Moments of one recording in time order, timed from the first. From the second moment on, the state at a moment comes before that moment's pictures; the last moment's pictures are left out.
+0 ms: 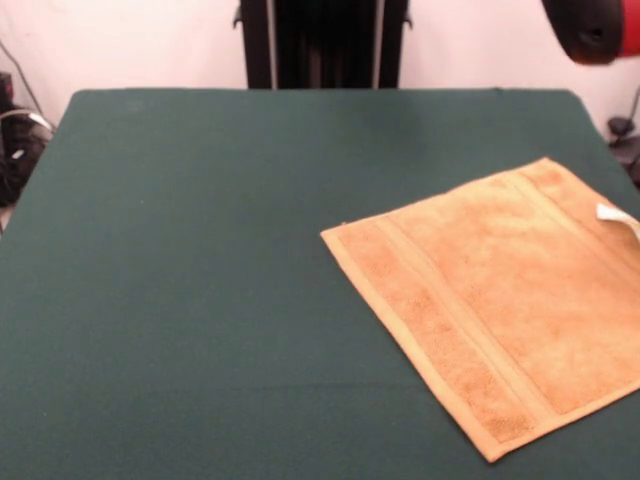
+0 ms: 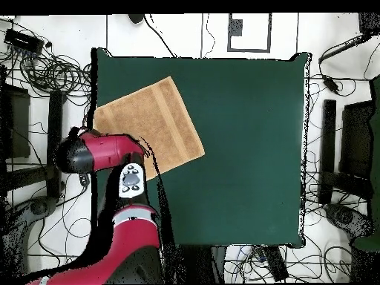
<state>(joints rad) 0.25 -0.34 0.06 1.39 0.08 0.26 2.25</state>
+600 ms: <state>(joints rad) 0.14 -0.51 -0.01 1.59 -0.01 0.26 2.25</state>
